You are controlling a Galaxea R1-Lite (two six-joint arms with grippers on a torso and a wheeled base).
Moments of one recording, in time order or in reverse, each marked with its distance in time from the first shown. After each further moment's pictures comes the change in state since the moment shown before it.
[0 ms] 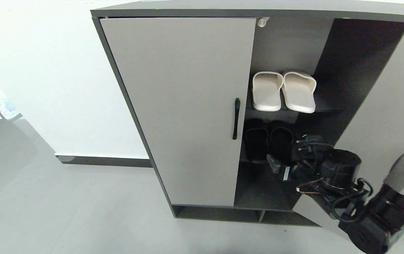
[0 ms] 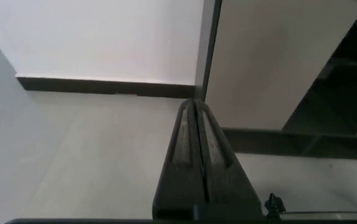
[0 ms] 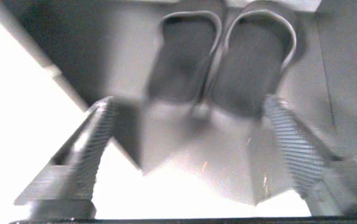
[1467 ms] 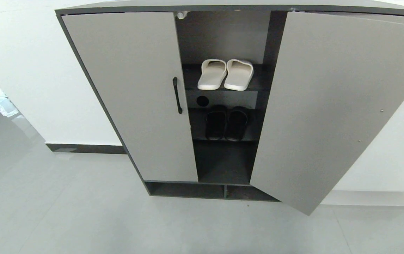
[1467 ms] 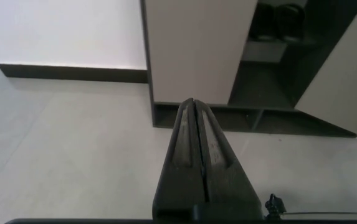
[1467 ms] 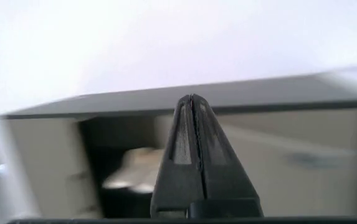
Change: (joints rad) left arm 0.000 0.000 0.000 0.000 0.000 0.000; right arm -0.128 -0.896 -0.240 0.370 0.218 -0.059
